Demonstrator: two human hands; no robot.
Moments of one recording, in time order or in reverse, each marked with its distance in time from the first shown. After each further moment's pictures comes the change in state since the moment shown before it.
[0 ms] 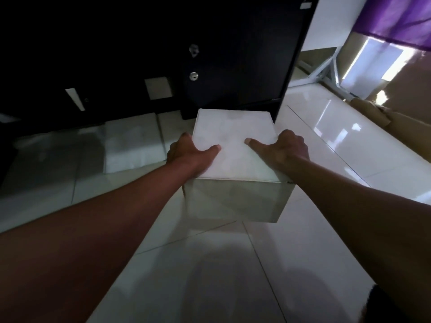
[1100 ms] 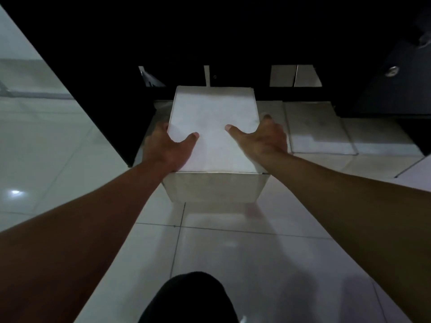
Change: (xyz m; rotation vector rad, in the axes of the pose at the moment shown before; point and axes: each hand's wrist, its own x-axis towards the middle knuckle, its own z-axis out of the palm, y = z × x) left_hand -0.011 -0.271 -0.257 -0.045 0.498 -0.245; right_hand -0.164 -0.293 0.204 0.160 -0.200 -0.357
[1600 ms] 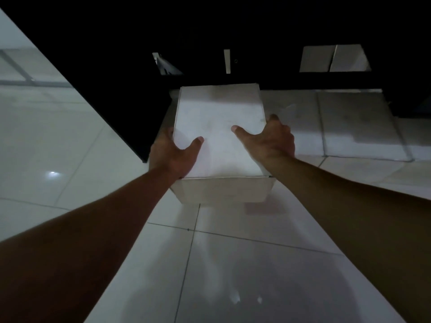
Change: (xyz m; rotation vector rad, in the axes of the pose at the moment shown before) left_hand 0.042 -0.036 0.023 0.039 0.029 -0.055; right_hand 0.045 -0.002 0.064 0.021 -0.064 -0.049
